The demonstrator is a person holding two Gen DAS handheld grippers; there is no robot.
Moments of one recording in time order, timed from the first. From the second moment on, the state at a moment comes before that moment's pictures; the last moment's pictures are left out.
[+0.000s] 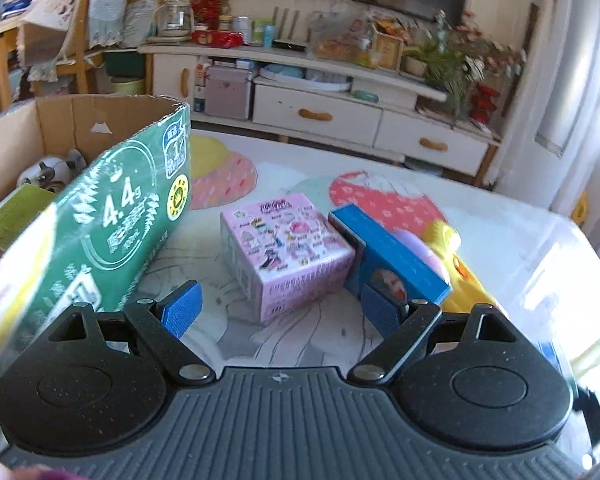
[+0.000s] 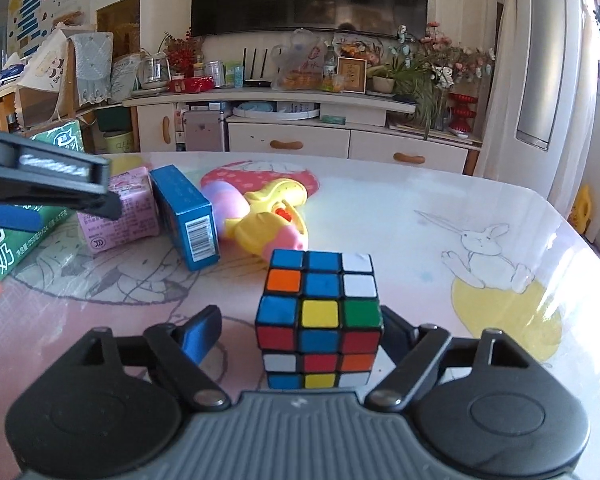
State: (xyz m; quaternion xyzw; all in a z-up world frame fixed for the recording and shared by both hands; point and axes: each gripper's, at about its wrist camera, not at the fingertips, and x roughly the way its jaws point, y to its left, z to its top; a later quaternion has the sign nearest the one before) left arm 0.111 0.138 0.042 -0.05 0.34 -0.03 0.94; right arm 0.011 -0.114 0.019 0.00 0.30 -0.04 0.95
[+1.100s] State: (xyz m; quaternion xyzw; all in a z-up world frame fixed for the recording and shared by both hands) left arm 0.149 0.125 0.018 -0.07 0.32 -0.11 0.94; right arm 0.027 -0.132 0.021 0.00 0.32 -0.04 0.95
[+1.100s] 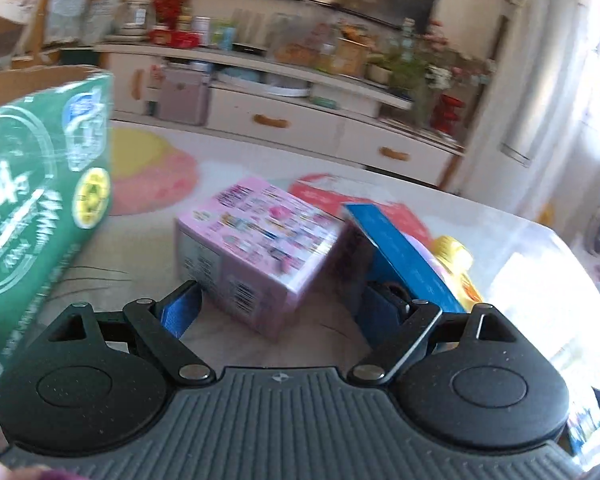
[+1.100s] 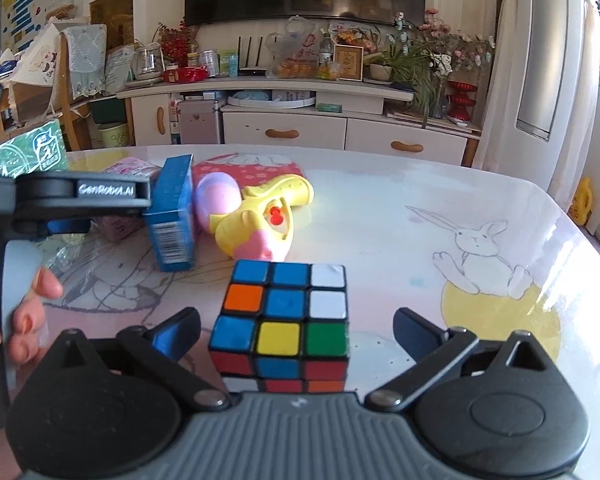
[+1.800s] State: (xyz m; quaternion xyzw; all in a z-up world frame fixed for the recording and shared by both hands) left arm 0.168 0.125 0.022 0.04 0.28 -0.10 0.95; right arm 0.032 -0.128 0.018 0.02 0.34 -0.04 0.94
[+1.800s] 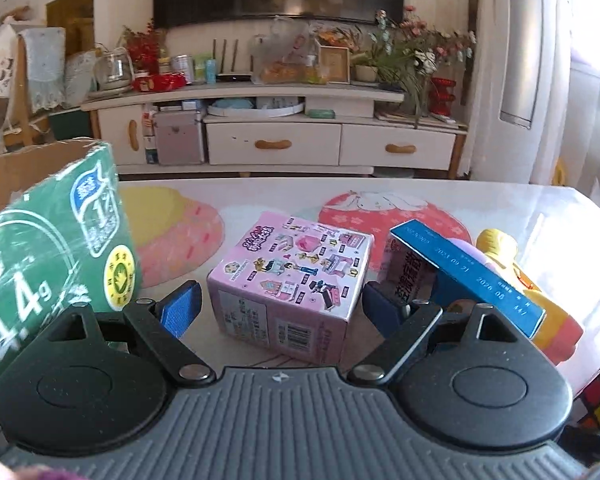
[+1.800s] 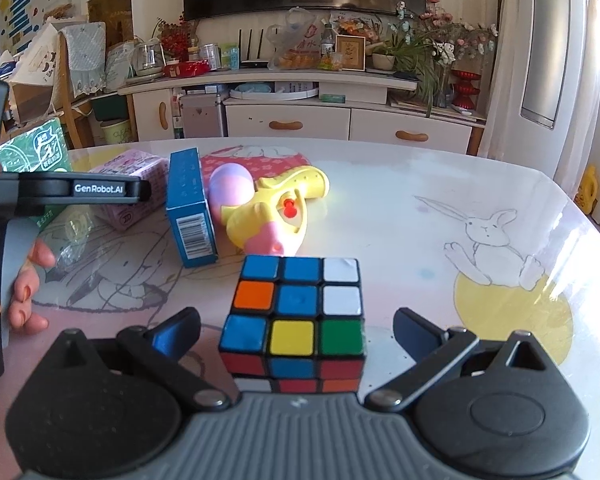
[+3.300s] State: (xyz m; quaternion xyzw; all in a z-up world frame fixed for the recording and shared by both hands) left arm 0.047 0.095 0.025 0.05 0.32 -0.03 0.94; right arm 0.006 -0.121 0.015 0.01 0.31 -0.02 0.95
